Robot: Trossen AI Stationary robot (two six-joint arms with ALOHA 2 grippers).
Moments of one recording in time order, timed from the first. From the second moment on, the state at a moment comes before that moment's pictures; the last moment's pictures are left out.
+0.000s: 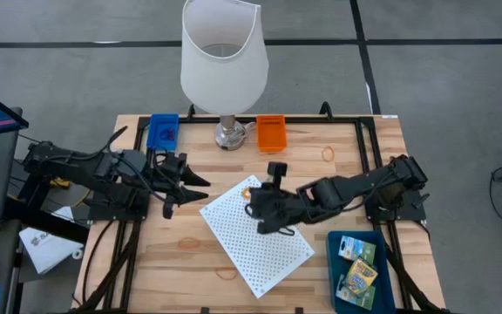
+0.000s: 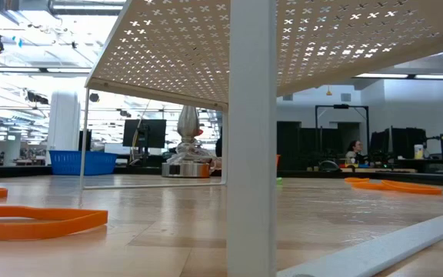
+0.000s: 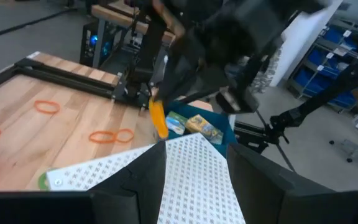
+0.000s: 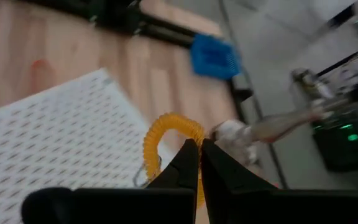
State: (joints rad) left arm -0.24 0.86 0.89 -0.20 -0.15 -0.36; right arm 0.36 1.82 1.90 -0.91 0.75 0.01
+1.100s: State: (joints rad) left arm -0.21 1.12 0.89 0.41 -0.50 -0.04; right arm 0.29 1.82 2.12 -0.88 0.81 -0.30
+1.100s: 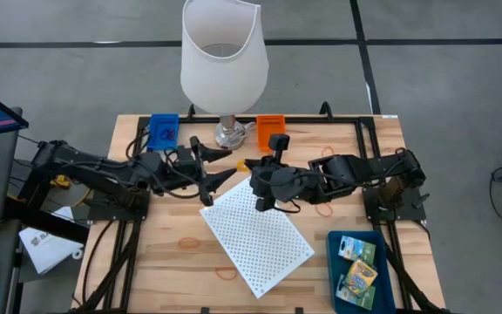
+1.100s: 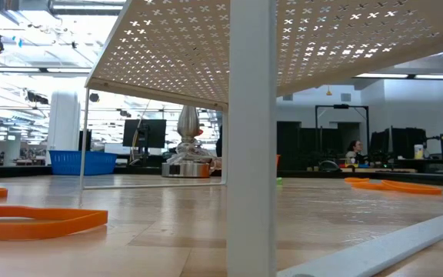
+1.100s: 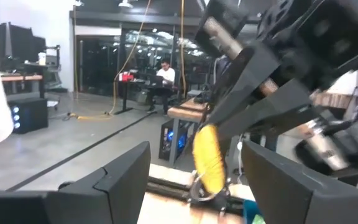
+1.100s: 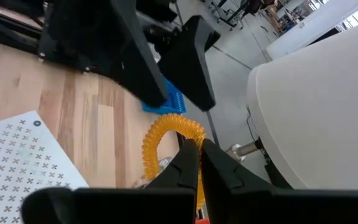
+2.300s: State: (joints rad) left arm -0.14 1.18 0.89 0.45 -0.39 -0.14; right arm 0.27 1.82 2.12 -0.88 0.78 -0.31
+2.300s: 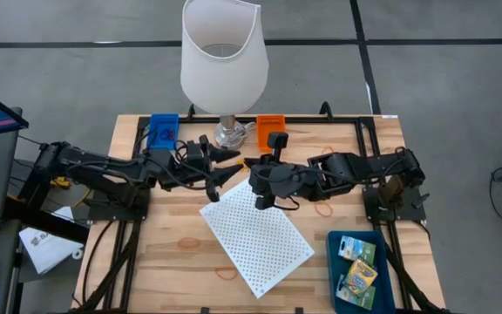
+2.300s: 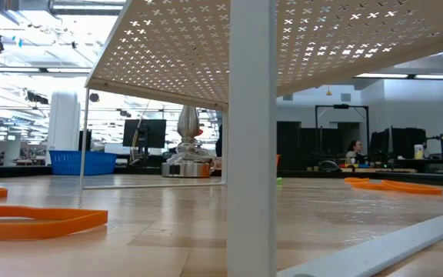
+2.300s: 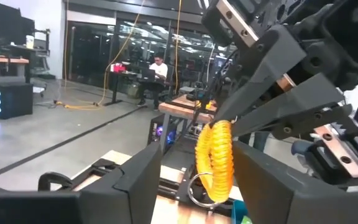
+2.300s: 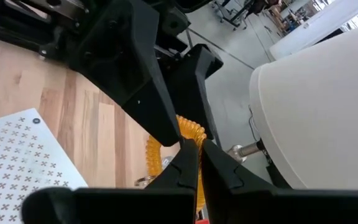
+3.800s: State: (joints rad) left arm -0.12 1.18 0.89 0.45 -0.37 -0.22; right arm 0.28 1.82 2.12 -0.80 0.74 -0.29
